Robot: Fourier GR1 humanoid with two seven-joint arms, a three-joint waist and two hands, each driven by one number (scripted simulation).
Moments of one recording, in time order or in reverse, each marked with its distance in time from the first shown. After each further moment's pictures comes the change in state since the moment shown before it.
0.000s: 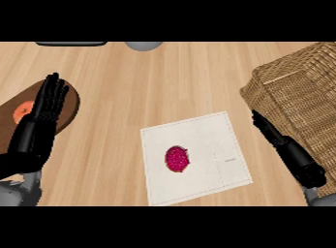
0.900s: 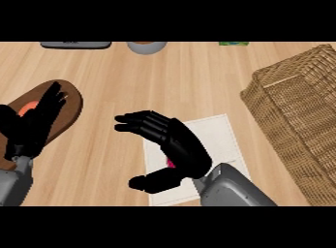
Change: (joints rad) left arm -0.068 0.058 0.039 0.238 0.059 -0.057 0.314; right arm -0.422 0.431 0.352 -0.005 0.391 -0.336 -0.023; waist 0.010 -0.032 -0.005
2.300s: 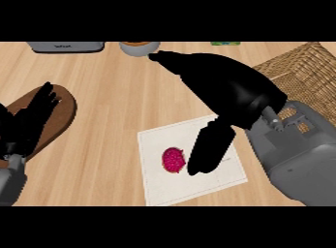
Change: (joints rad) left arm -0.004 -0.004 0.068 0.049 -0.006 -0.045 0.010; right arm -0.463 -0.233 -0.260 -0.283 -0.234 0.723 1.219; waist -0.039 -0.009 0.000
